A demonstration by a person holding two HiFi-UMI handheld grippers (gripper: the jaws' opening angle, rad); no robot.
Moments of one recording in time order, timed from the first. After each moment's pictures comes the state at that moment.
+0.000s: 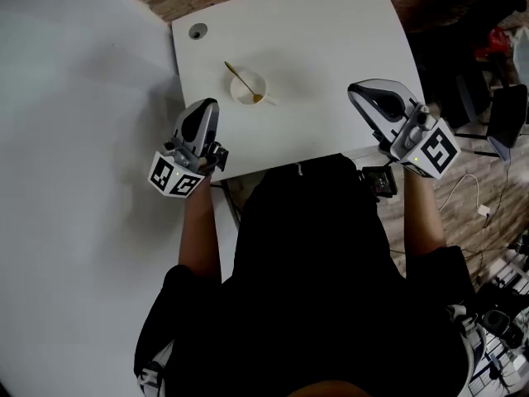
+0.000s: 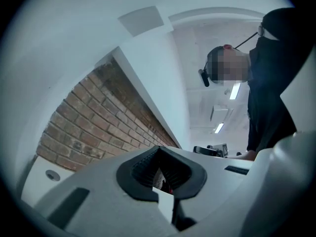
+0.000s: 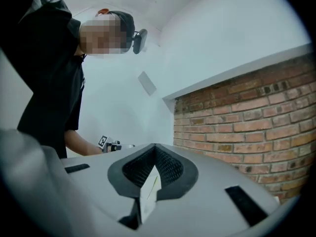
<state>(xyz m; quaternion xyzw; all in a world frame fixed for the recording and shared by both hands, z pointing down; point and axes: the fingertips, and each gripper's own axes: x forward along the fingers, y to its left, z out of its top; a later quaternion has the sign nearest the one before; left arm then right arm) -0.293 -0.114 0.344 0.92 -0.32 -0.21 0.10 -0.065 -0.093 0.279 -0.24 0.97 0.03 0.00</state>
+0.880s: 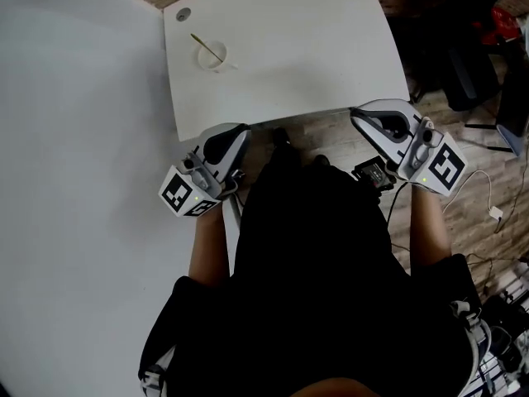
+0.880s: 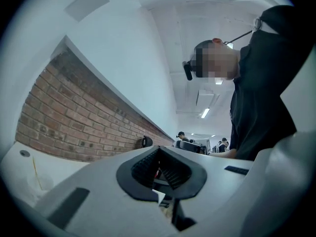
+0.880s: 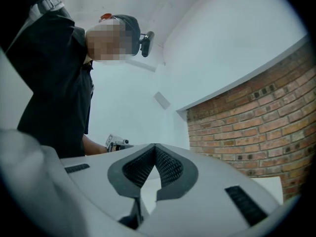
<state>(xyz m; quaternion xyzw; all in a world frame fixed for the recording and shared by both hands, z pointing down) -0.077 0.083 0.276 0.96 -0.26 -0.12 0.07 0.092 0.079 0.254 -0.16 0.99 0.01 0.04</state>
